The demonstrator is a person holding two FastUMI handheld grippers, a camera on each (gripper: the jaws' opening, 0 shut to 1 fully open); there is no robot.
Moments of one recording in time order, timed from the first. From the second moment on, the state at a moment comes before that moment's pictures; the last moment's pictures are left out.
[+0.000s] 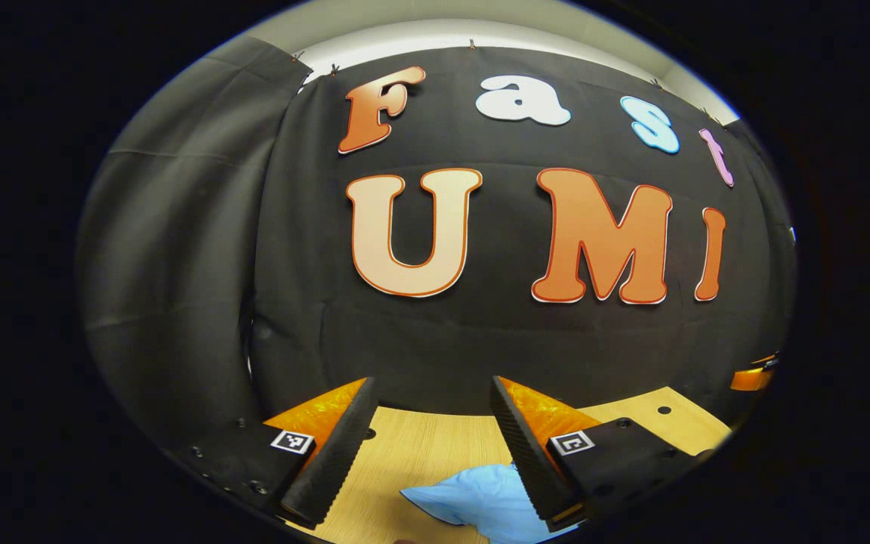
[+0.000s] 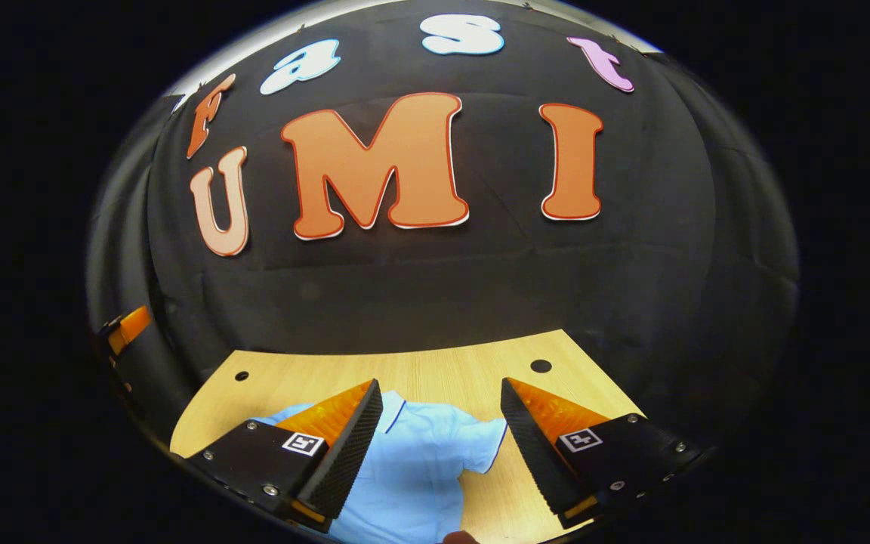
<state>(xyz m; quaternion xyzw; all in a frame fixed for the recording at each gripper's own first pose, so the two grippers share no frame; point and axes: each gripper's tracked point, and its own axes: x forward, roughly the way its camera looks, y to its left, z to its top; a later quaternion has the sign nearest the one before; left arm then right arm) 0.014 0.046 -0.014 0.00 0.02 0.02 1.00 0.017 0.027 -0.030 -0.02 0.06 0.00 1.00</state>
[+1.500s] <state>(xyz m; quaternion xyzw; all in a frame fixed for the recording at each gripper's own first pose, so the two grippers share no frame) -0.001 0.108 -0.063 0.01 0.07 0.08 0.99 0.156 -0.077 -0.290 0.06 0.52 -0.10 0.84</state>
